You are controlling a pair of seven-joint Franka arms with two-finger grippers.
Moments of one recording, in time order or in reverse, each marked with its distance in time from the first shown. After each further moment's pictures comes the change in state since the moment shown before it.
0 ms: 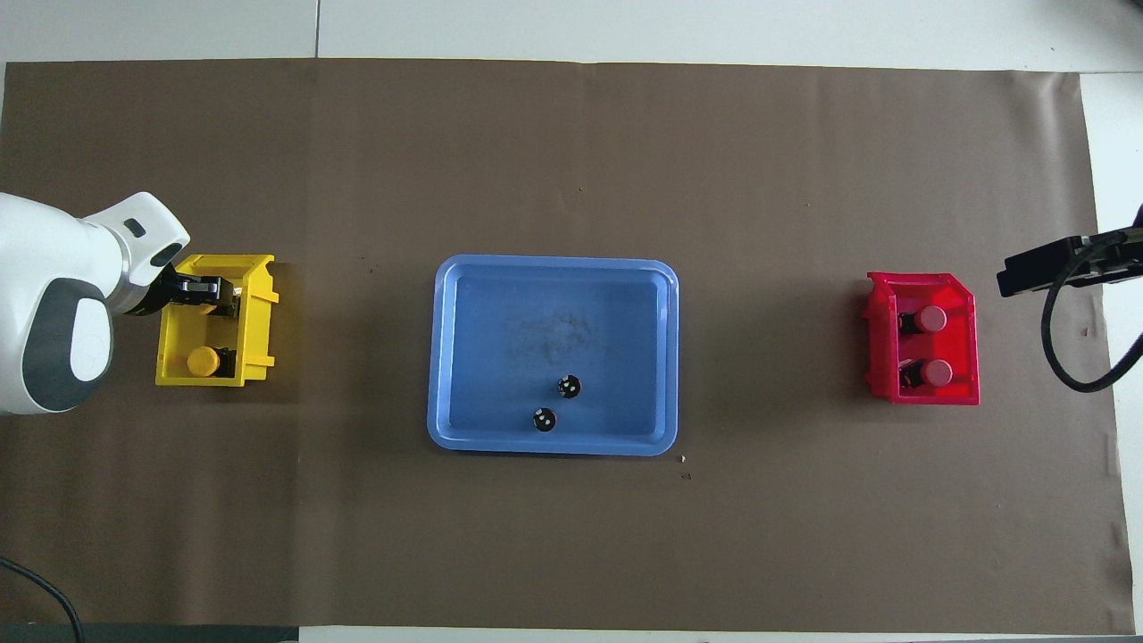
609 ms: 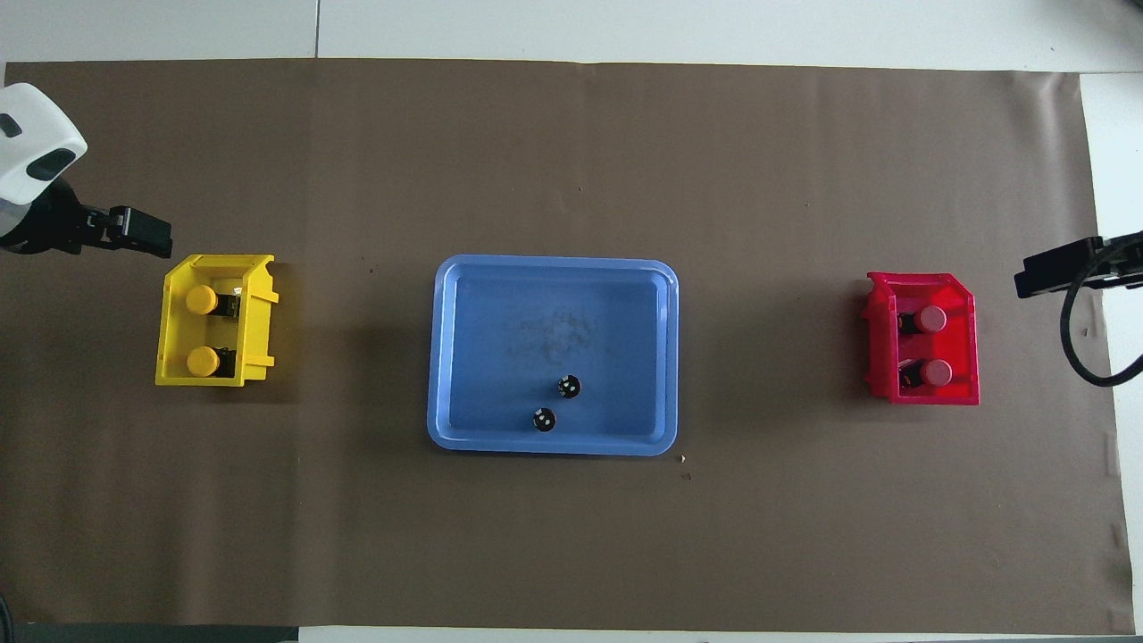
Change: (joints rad) left arm -0.010 -0.010 -0.021 0.458 -0.029 -0.514 0.000; right arm -0.018 0.000 -0.010 -0.005 -0.003 0.000 0.011
